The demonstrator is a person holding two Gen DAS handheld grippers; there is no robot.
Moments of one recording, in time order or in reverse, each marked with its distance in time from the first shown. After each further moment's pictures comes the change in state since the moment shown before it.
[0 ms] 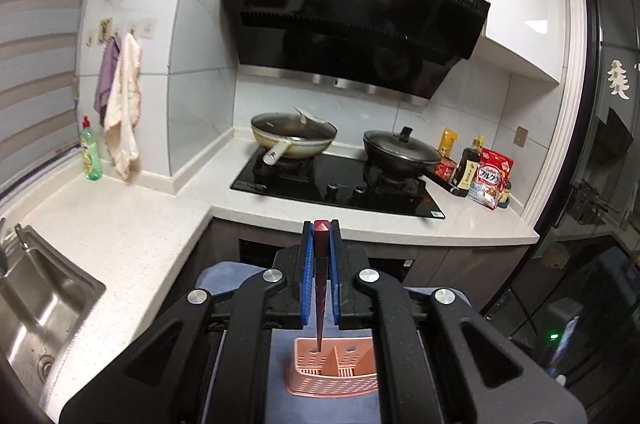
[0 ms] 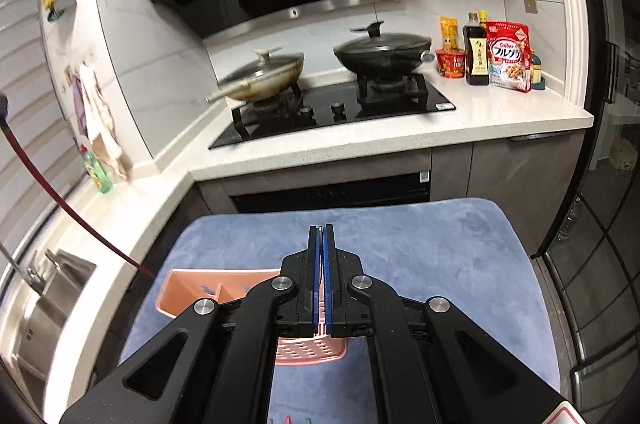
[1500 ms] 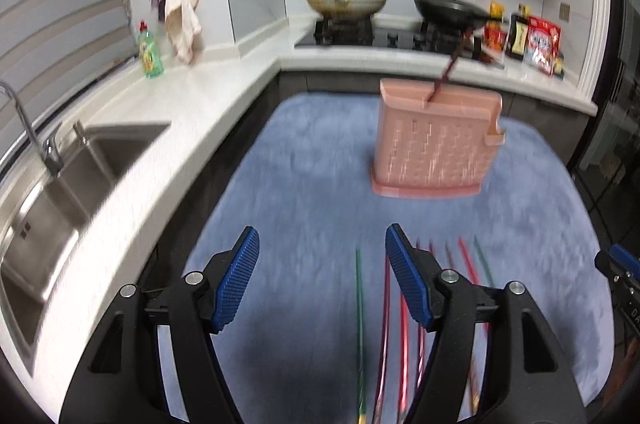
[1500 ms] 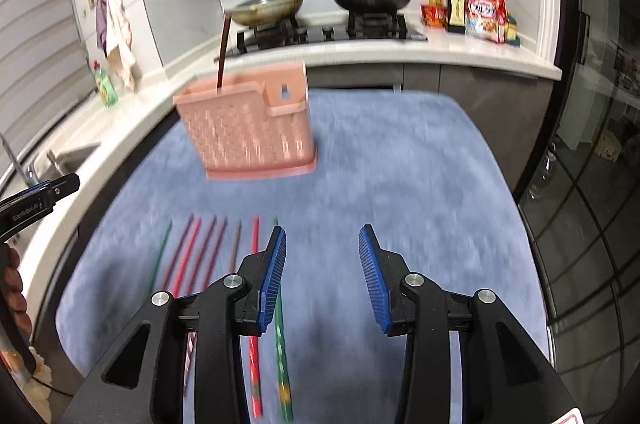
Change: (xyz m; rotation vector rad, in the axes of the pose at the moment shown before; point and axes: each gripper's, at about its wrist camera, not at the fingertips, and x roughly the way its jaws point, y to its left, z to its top) left arm -0.061 0.044 -0.248 0.102 0.315 0.248; right arm -0.123 -0.026 -0.196 -0.078 0.137 -0.047
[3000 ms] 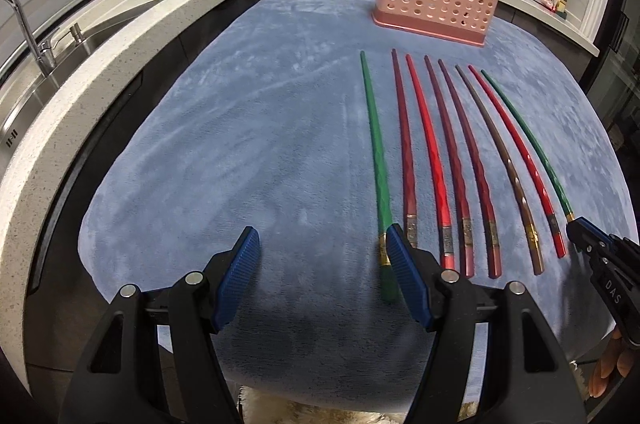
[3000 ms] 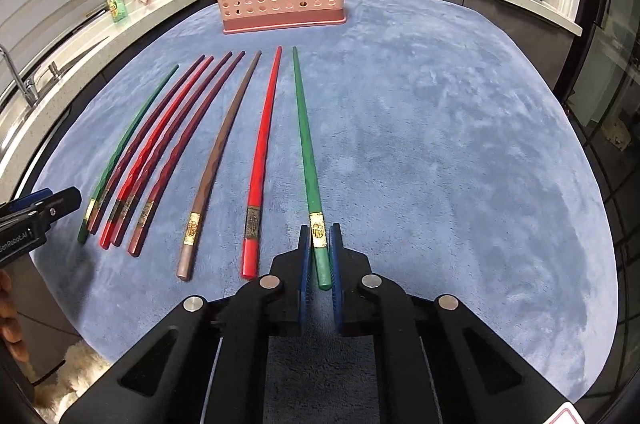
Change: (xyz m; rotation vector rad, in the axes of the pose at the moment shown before) left arm 0.012 0.001 -0.156 -0.025 0.221 -0.026; right arm 0.032 0.026 -0.132 -0.080 0.186 0.000
